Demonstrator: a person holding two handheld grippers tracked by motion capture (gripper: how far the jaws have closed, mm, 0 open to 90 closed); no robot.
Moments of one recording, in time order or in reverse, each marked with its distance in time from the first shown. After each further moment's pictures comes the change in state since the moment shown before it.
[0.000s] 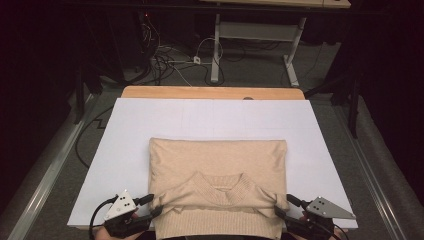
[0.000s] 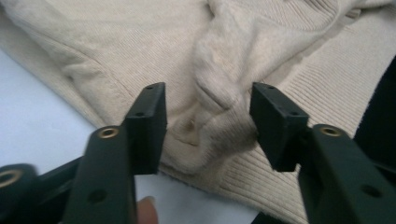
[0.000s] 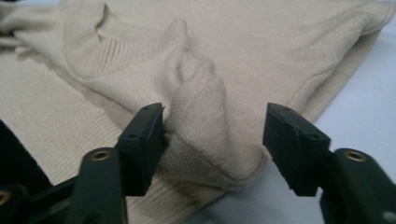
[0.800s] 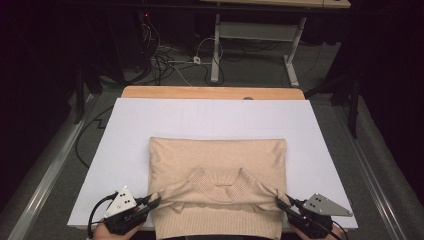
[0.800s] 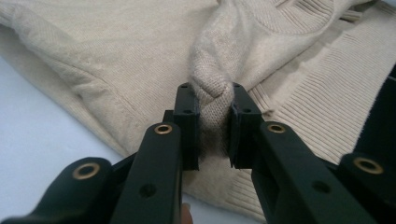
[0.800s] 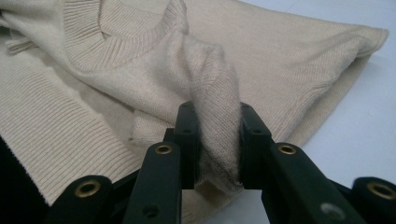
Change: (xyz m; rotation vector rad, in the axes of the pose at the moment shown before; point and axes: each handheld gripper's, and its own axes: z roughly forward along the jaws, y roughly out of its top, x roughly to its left) left arm -0.003 0.009 -0.003 0.008 0.012 0.050; right arm 0.005 0.012 0.003 0.012 -0.029 -0.077
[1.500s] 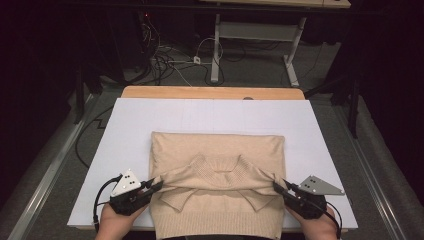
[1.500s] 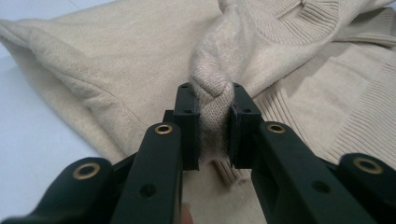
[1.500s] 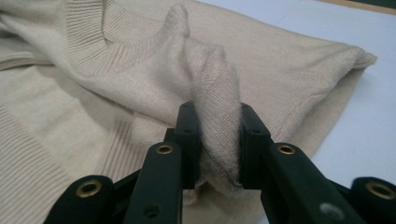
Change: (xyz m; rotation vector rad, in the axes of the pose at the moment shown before) left arm 0.024 0.027 0.017 -0.012 0.036 -0.016; right arm -0.018 0.026 0.024 0.005 -0.014 0.000
